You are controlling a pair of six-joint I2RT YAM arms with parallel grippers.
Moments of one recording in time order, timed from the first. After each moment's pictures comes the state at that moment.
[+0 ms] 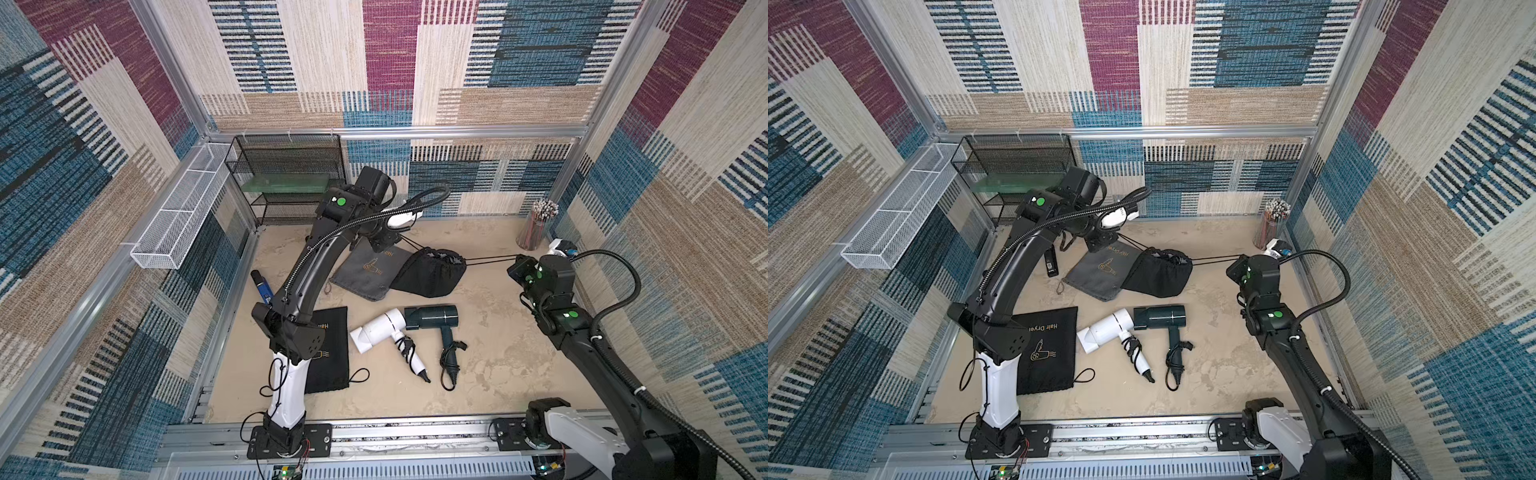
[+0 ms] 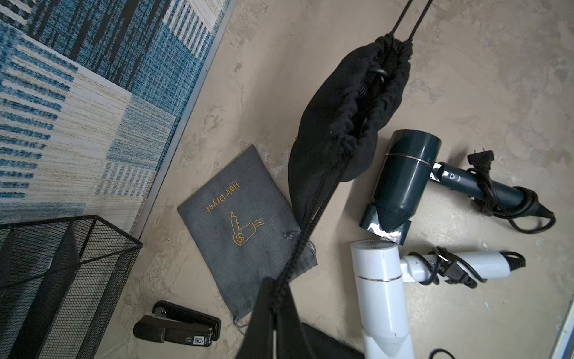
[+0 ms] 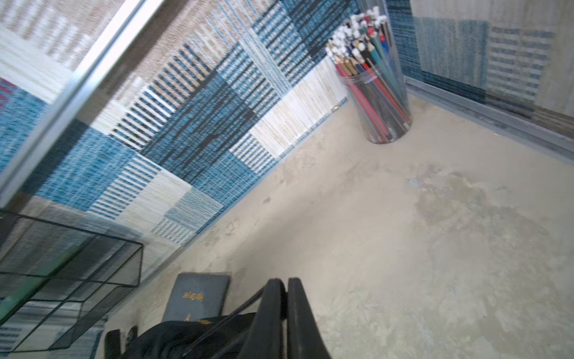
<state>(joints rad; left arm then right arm) -0.54 2.07 2.54 -1.39 0.14 0.63 0.13 1.00 0.78 -0.09 0.18 0.73</state>
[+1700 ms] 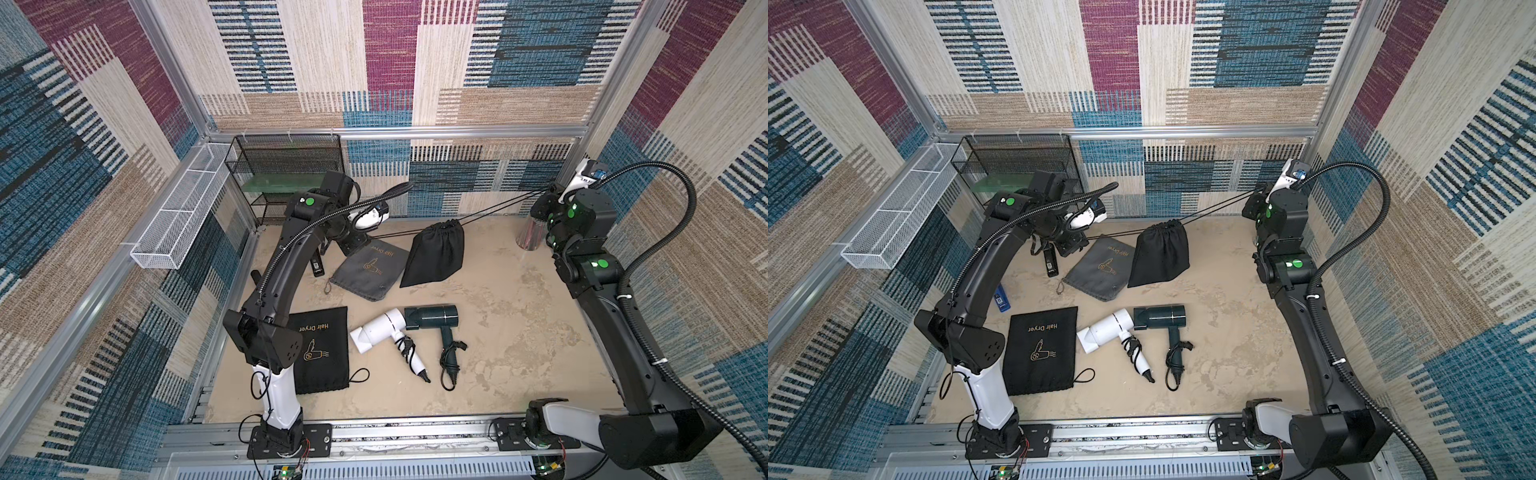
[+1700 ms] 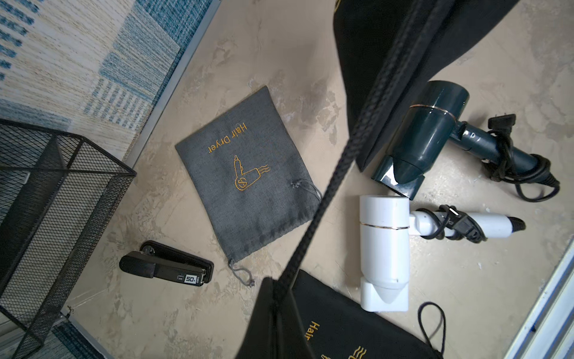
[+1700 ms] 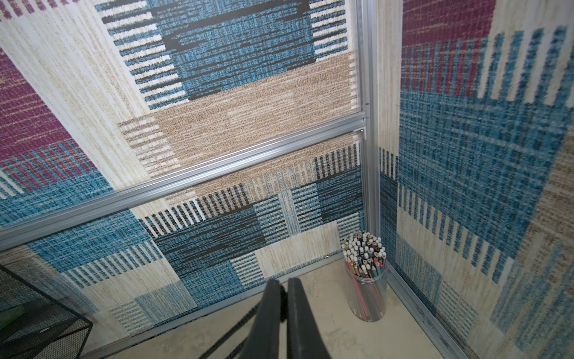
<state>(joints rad) -0.35 1.90 2.23 -1.37 0.19 0.66 0.07 1.23 1.39 -0.18 0.32 0.25</state>
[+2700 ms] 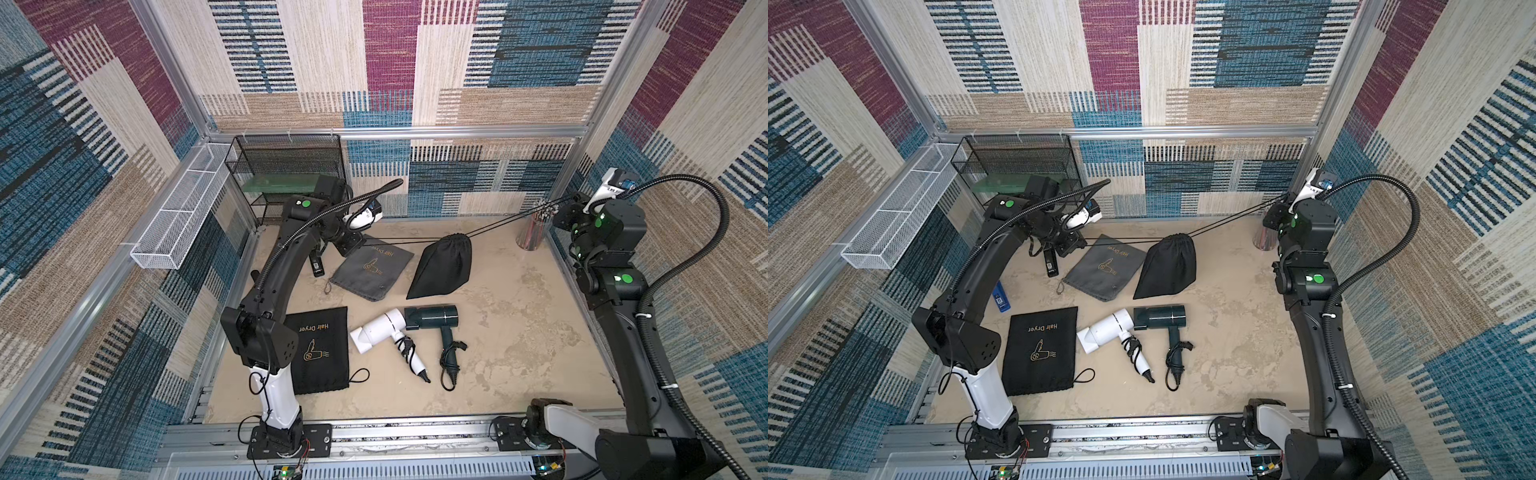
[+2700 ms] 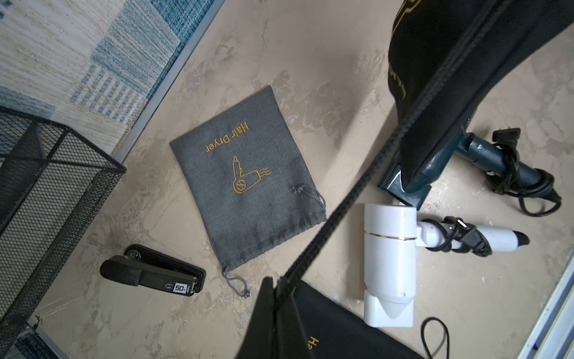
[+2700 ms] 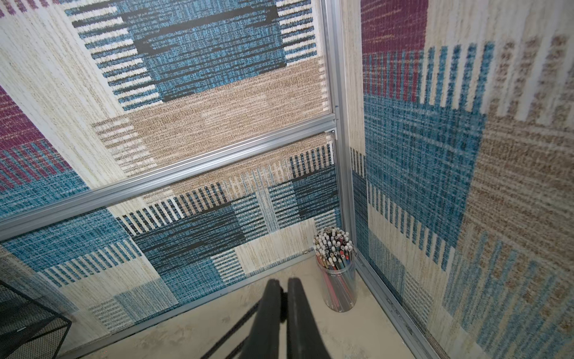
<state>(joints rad) -0.34 1.90 2.17 -1.28 0.24 0.63 -0.07 1.13 1.34 -0.23 0.19 0.23</state>
